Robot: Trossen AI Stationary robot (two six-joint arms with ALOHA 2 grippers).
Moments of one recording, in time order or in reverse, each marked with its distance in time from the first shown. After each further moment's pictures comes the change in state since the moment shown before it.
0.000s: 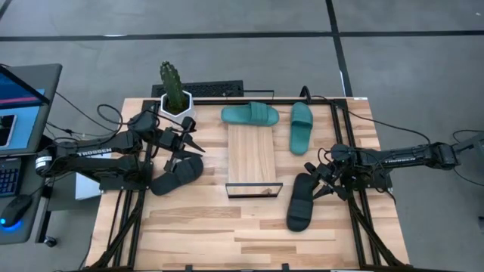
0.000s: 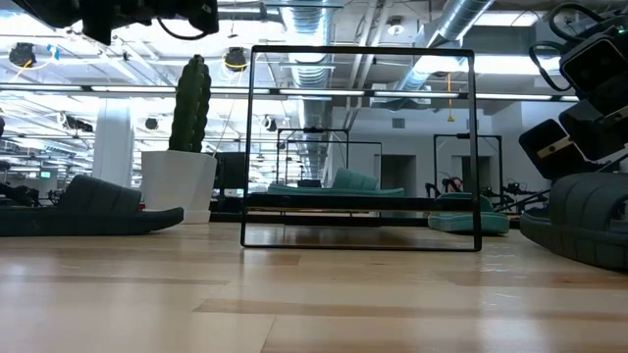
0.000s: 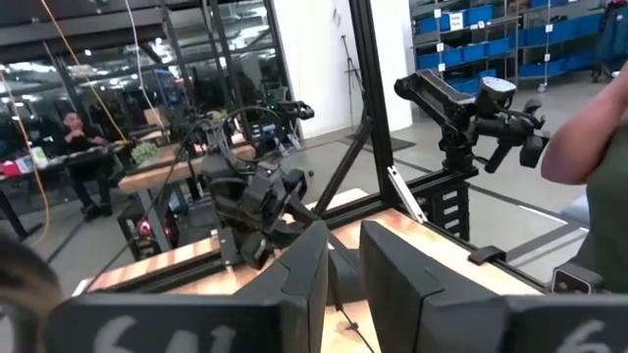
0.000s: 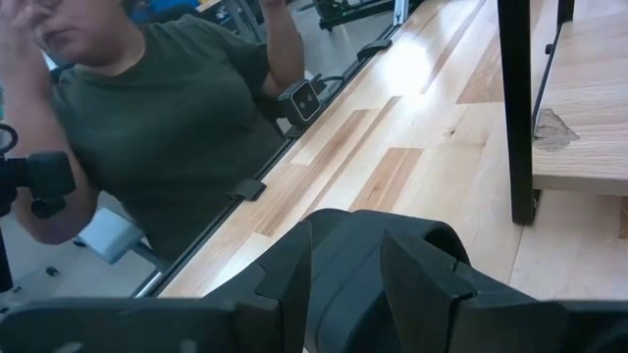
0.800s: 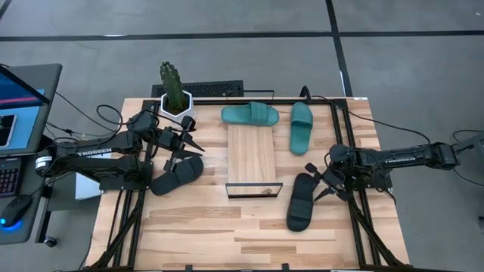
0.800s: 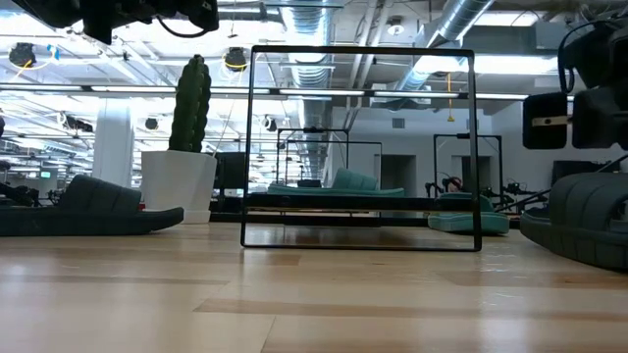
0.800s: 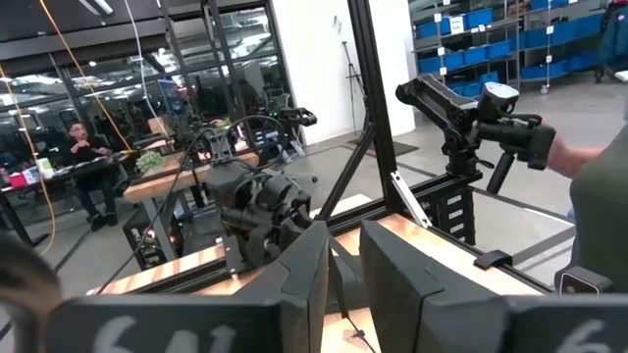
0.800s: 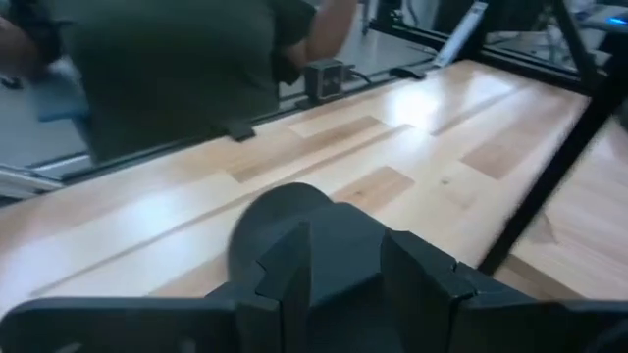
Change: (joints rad) left arm 0.000 0.000 0.000 0.020 0.003 0.002; right arm 0.001 0.000 0.000 -0.050 -0.028 -0.581
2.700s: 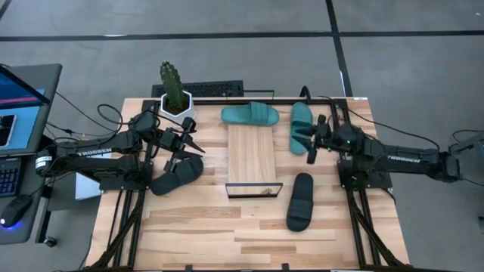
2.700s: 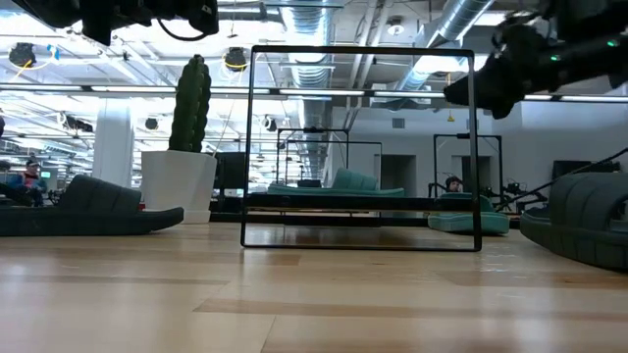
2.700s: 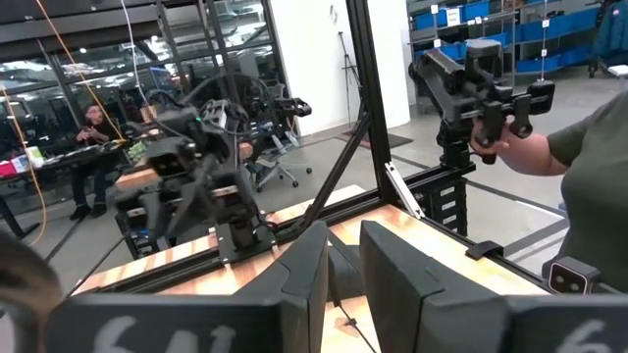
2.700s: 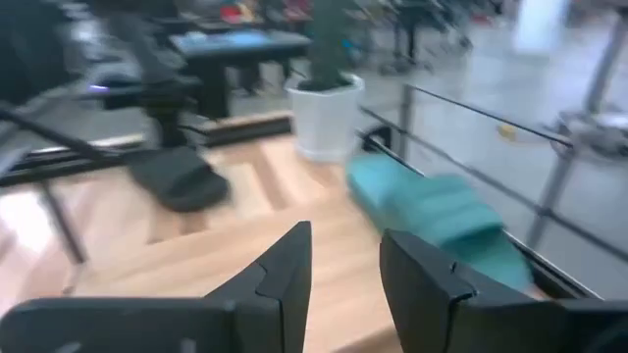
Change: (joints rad) left arm 0.000 0.000 0.000 -0.036 0.005 0.009; right arm -0.267 0.090 0.268 0.084 0.850 0.480
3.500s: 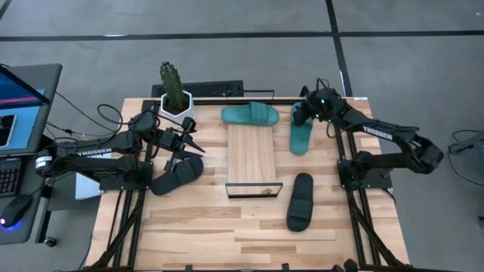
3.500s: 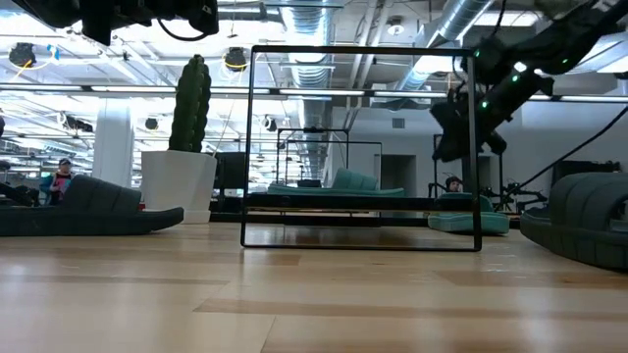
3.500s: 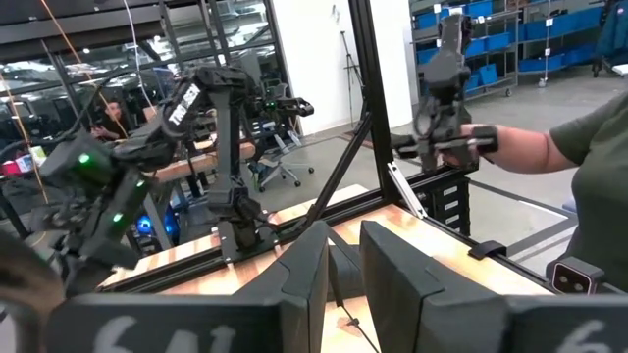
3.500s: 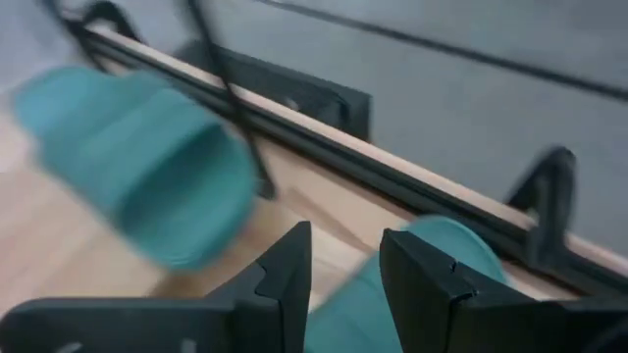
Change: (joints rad) left arm 0.000 0.000 0.000 0.000 -0.007 0.002; right arm -0.519 0.570 0.316 -0.203 -0.019 0.106
